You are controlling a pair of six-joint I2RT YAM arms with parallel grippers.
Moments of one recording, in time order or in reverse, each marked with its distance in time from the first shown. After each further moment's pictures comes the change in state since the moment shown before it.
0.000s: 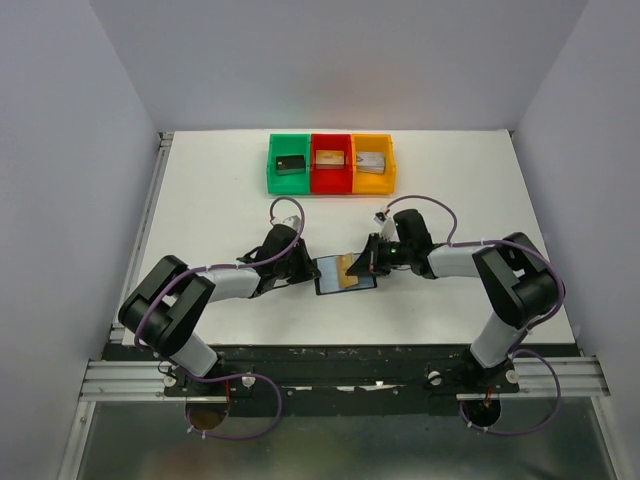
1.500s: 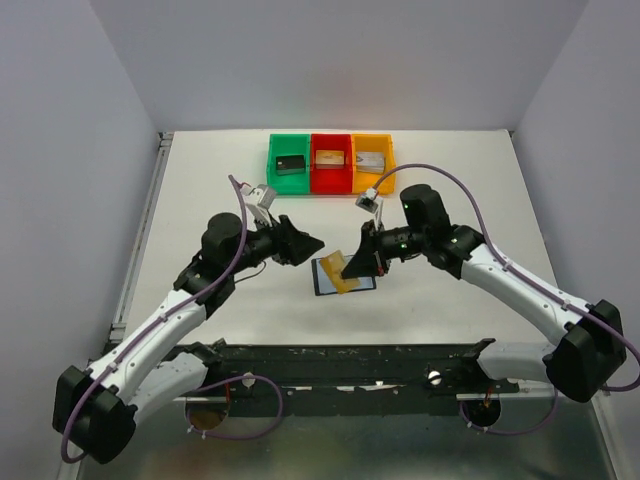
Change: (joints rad) left arm 0.075 -0.605 0.063 -0.154 0.197 0.187; right arm 0.130 -0.464 0.248 -0.573 -0.151 -0.395
